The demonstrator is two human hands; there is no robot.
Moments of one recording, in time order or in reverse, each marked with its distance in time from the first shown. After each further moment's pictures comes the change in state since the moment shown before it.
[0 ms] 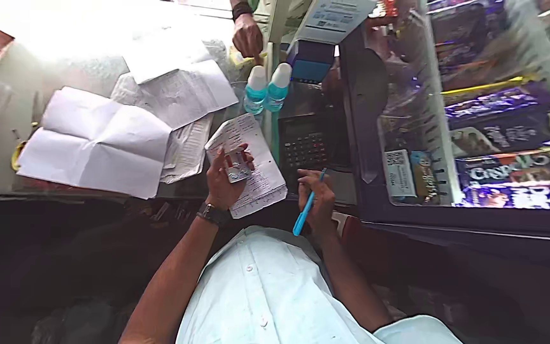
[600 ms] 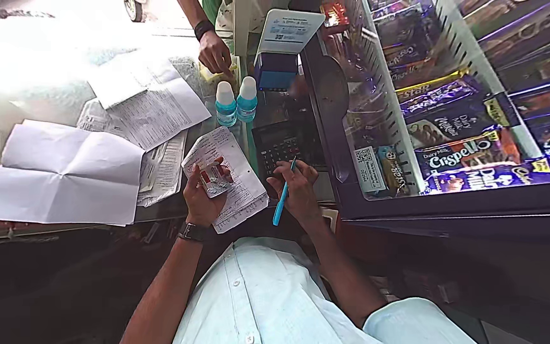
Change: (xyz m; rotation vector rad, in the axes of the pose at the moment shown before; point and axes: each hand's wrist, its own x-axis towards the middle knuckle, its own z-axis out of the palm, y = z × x) left_hand 0.001 -0.001 0.000 -0.027 0.029 0.062; right_hand 0.033 0.001 -0.001 -0.264 -0.213 0.025
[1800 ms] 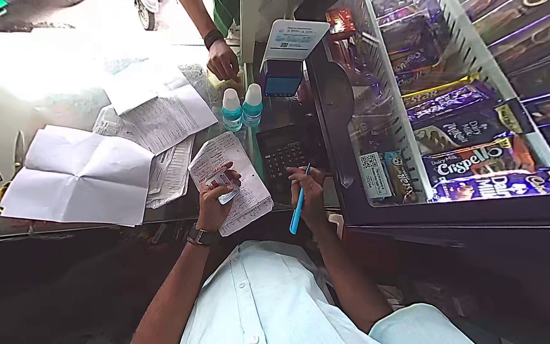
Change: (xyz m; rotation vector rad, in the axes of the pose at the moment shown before) left_hand -0.001 -0.009 -0.009 0.298 -0.111 0.124; right_hand -0.008 0.024 0.010 0.269 0.237 -0.037
